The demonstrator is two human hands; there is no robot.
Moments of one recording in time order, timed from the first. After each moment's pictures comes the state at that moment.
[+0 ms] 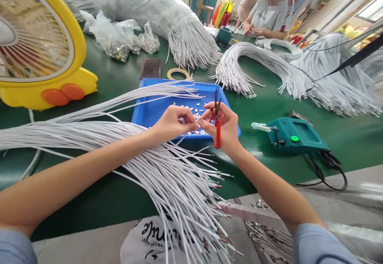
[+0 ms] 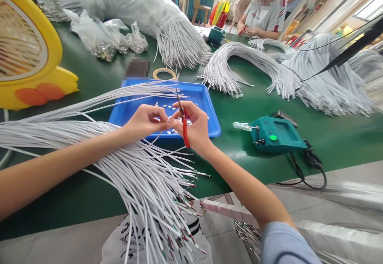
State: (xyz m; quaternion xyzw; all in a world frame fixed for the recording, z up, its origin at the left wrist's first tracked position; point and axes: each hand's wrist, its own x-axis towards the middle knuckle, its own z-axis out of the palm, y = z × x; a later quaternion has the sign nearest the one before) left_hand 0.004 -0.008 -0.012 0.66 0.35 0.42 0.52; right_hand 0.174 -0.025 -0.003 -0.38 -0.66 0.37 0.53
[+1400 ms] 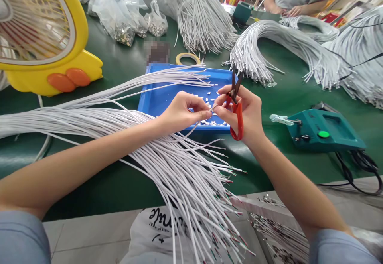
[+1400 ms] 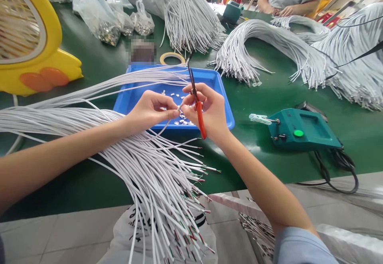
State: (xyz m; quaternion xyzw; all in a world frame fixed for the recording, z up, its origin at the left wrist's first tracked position) left_hand 0.002 -0.009 -0.005 0.66 0.32 0.44 0.51; right_hand 0.176 -0.021 0.008 -0.40 -0.66 0.38 0.50
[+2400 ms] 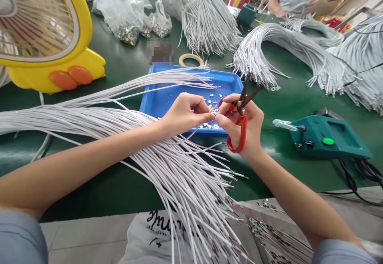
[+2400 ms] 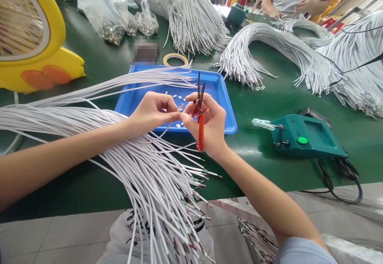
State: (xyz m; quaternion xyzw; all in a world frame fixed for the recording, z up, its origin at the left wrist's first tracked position) left_hand 0.004 -0.008 -0.010 0.65 0.34 0.46 0.50; right_hand 0.169 -0.034 -0.007 -0.38 -0.67 0.34 0.54
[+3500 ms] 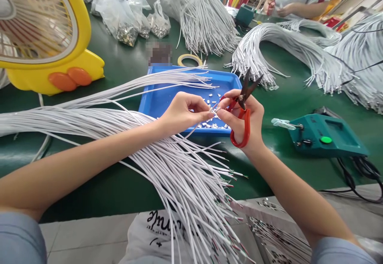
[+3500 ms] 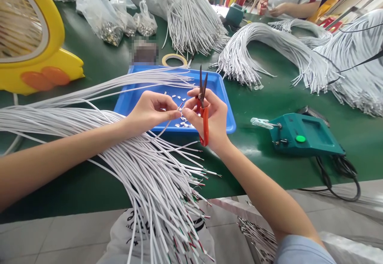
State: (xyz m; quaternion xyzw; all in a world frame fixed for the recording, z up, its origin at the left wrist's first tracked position) left_hand 0.002 -0.009 -0.006 0.64 0.35 0.47 0.50; right_hand 0.176 -0.022 -0.003 -0.37 -0.64 0.39 0.55
